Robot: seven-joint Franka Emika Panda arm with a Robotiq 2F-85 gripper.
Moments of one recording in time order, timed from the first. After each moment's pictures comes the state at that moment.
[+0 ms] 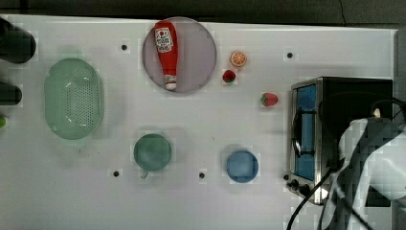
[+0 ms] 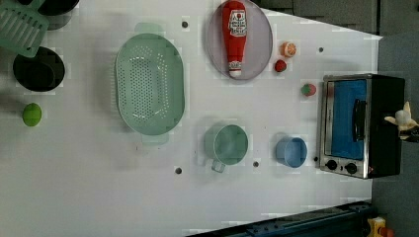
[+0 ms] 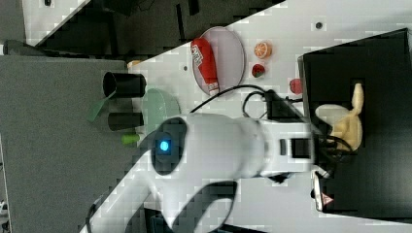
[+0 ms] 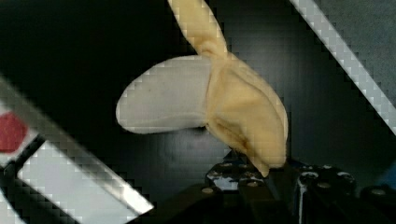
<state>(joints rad) -0.09 0.28 -0.66 -1.87 -0.02 0.49 -0.68</state>
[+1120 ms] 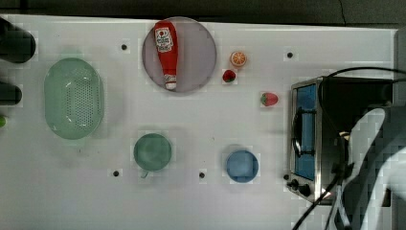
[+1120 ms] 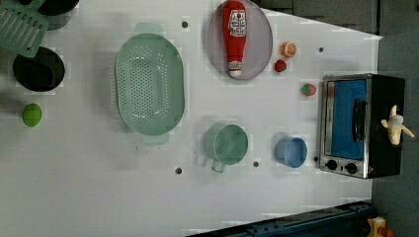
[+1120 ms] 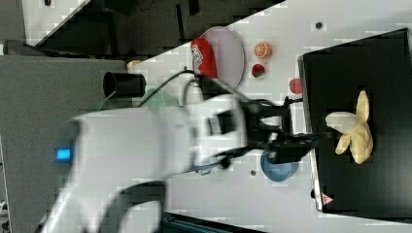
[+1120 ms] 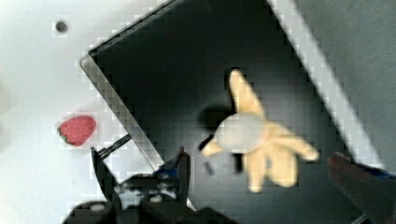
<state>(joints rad) -0.03 0.17 -0.63 -1.73 -0.06 0.40 -0.82</state>
